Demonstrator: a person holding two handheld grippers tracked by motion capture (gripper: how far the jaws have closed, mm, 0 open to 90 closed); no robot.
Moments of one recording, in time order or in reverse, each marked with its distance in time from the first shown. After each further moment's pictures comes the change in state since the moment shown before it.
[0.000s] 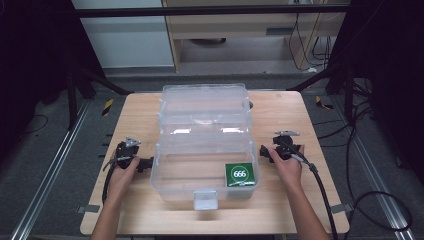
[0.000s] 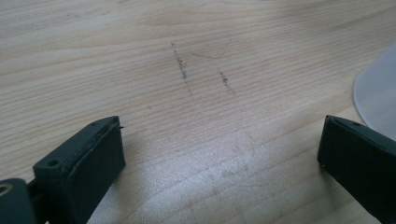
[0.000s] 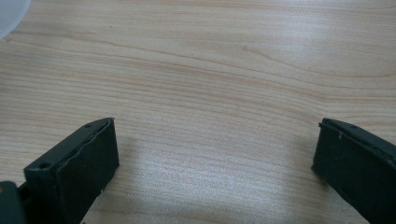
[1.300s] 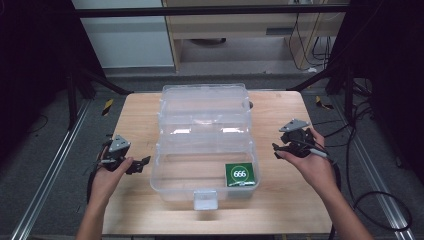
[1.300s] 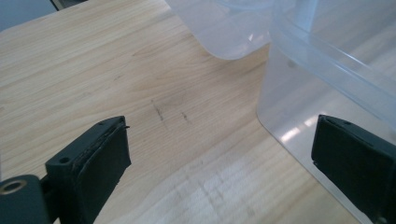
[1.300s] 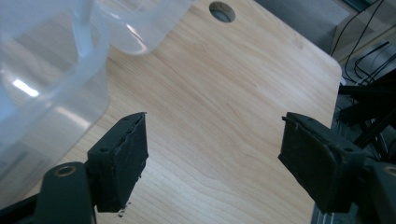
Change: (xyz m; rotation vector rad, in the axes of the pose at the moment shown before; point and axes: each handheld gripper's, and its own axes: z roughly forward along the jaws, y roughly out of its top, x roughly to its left) left arm -0.007 0.017 -0.079 -0.118 -0.098 0.166; right arm 0.003 0.052 -0.133 -0.024 0.066 -0.512
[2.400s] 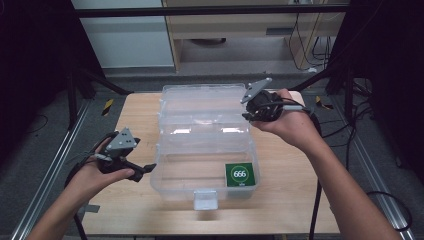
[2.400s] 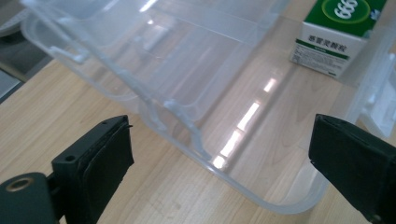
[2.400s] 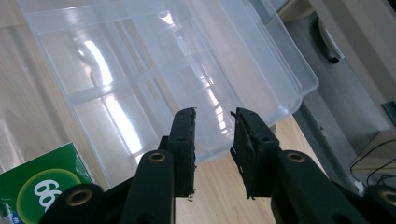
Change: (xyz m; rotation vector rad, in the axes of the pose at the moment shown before) left arm -0.067 0.084 -0.075 0.083 -0.207 0.314; right arm 0.029 0.142 -0.045 -0.076 0.239 -0.408
